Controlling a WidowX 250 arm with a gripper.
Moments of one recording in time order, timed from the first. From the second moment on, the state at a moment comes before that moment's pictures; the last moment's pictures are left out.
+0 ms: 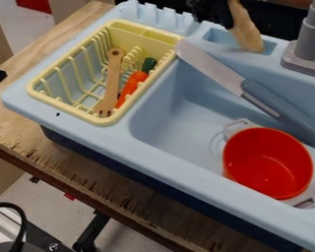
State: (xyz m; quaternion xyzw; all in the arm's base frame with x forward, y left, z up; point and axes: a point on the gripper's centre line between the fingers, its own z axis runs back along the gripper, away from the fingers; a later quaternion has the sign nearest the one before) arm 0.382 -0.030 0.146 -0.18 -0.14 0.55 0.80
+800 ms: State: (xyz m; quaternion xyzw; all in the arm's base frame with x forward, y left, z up) arm 0.376 -0.033 0.139 -0.16 -0.15 0.54 0.81
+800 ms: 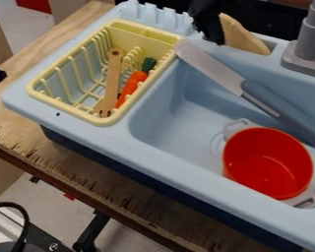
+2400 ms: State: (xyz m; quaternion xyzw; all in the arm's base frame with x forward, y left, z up) arm 0.279 -0.025 0.124 0.00 -0.09 0.24 0.97
